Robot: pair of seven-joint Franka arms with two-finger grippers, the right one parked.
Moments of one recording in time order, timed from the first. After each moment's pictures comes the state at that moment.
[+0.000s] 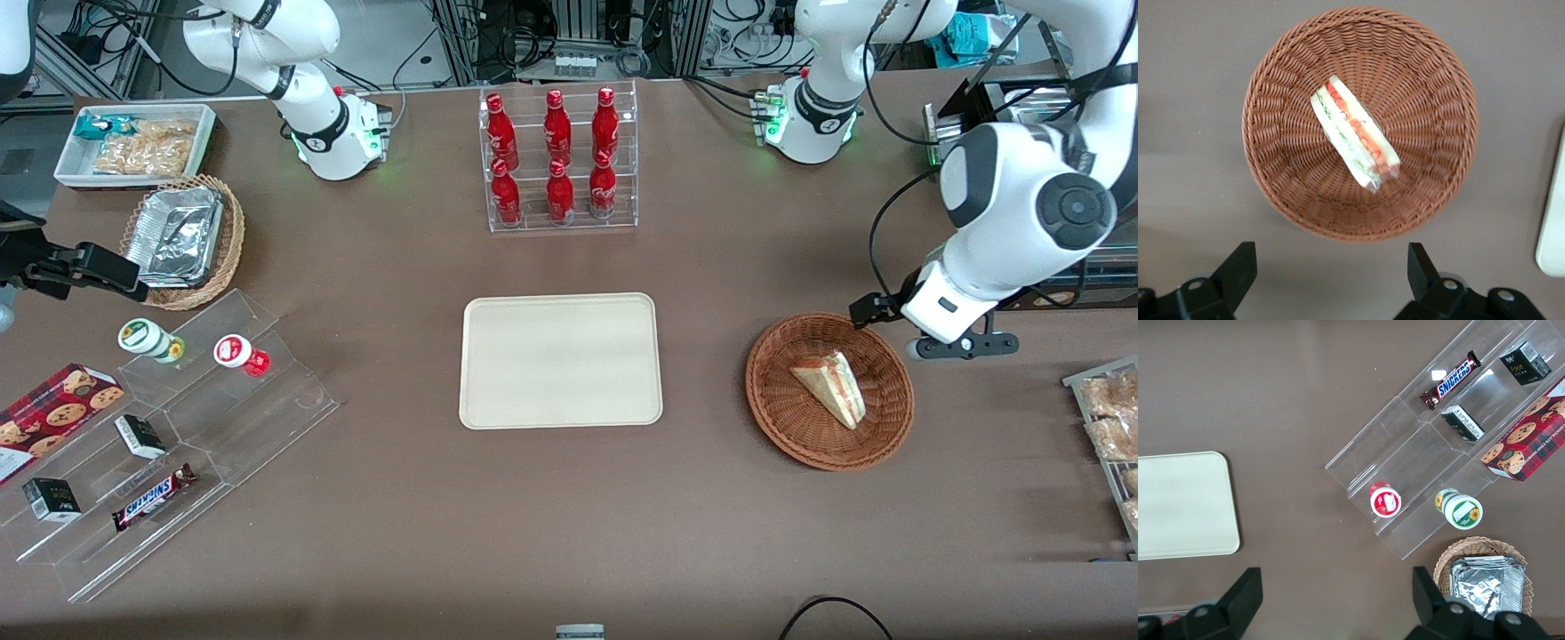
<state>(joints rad) -0.02 0.05 -0.07 -2.09 -0.01 2.09 -0.18</state>
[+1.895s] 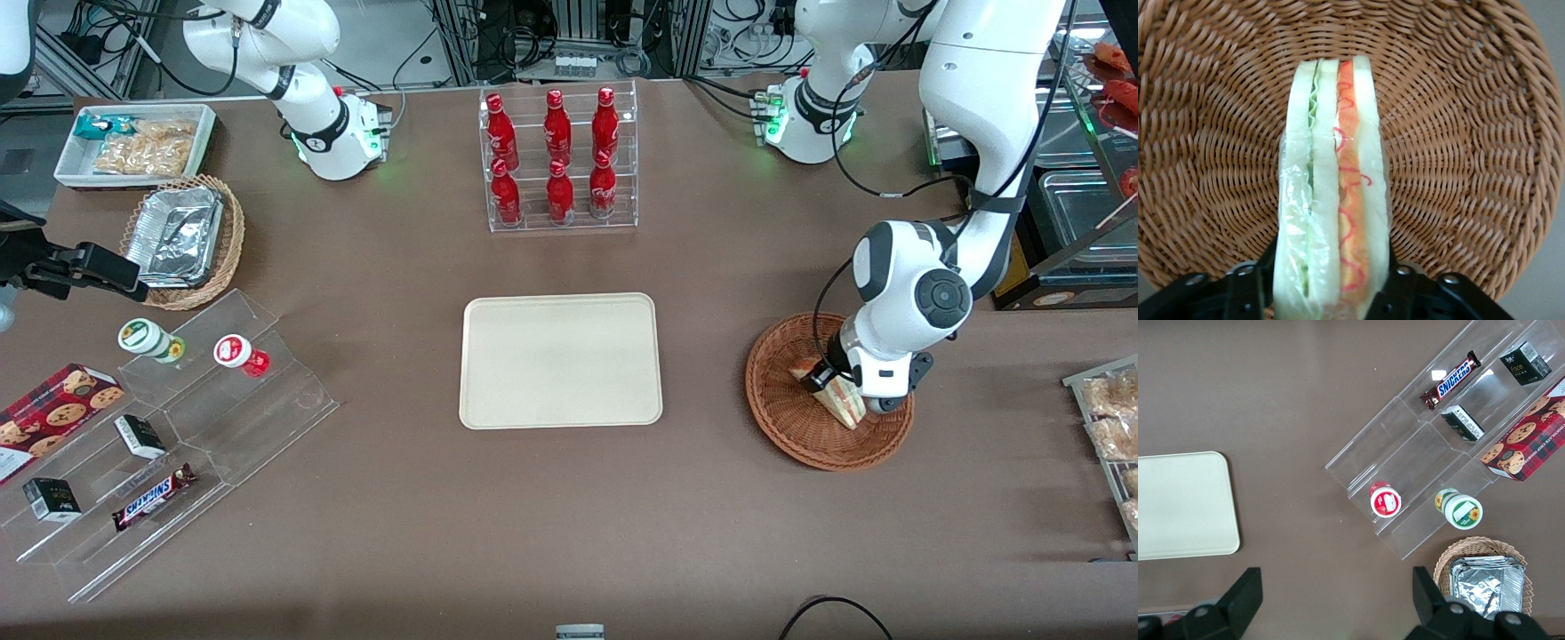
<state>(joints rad) -0.06 0.35 -0.09 -2.11 -0.06 2.43 -0.81</state>
